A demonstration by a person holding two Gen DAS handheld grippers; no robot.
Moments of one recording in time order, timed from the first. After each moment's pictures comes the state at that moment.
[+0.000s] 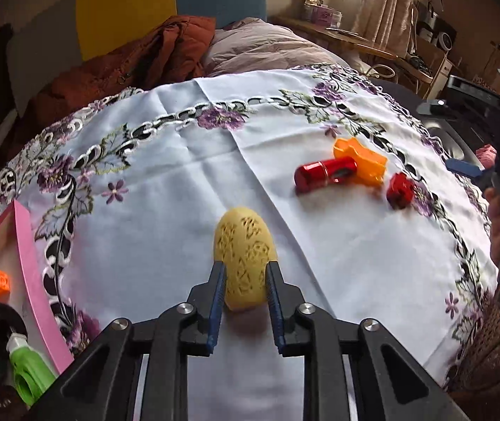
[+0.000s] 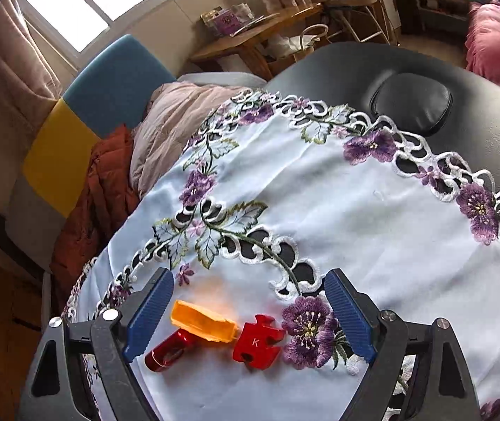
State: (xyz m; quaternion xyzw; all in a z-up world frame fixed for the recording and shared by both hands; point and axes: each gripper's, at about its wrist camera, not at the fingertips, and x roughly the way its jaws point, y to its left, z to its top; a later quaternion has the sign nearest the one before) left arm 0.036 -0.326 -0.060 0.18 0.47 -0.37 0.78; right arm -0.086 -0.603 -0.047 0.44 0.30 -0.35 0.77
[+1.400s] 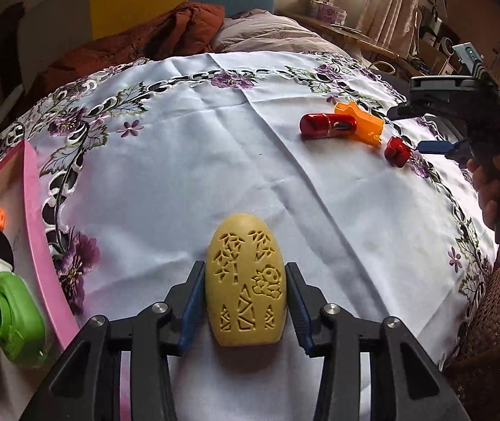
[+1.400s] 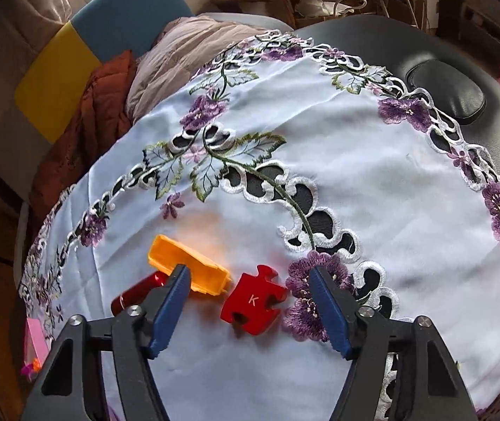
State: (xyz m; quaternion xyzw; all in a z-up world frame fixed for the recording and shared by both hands) left arm 0.011 -0.284 -0.082 0.16 0.48 -0.37 0.78; right arm -0.056 -0.584 -0.077 0.38 0.43 -0.31 0.76
